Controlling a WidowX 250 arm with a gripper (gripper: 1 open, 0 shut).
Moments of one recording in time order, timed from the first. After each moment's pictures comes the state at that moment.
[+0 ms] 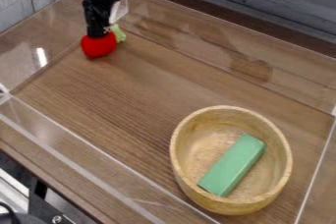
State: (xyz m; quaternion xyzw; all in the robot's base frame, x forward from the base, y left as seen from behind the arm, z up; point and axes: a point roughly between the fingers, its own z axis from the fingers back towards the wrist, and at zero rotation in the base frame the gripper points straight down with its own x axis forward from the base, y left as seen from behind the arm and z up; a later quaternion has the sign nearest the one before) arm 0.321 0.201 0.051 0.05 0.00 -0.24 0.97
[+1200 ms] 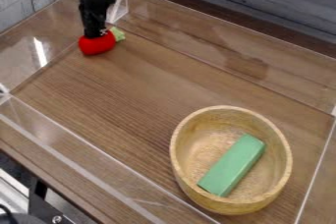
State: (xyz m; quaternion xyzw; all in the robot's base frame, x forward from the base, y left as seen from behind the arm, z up) arm 0.330 0.209 0.030 0.04 -0.02 -0.23 0.97
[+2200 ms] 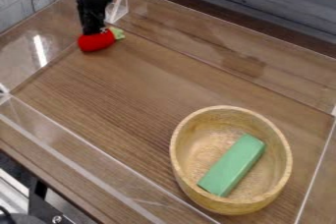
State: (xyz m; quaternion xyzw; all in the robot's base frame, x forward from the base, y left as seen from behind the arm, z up) arm 0.343 0.209 0.021 0.03 -0.03 -0.21 0.98
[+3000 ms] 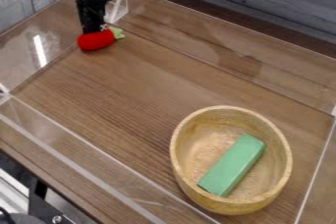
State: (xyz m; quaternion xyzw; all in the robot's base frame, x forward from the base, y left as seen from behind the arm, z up) arm 0.347 0.209 0.019 0.01 -0.01 -0.21 0.98
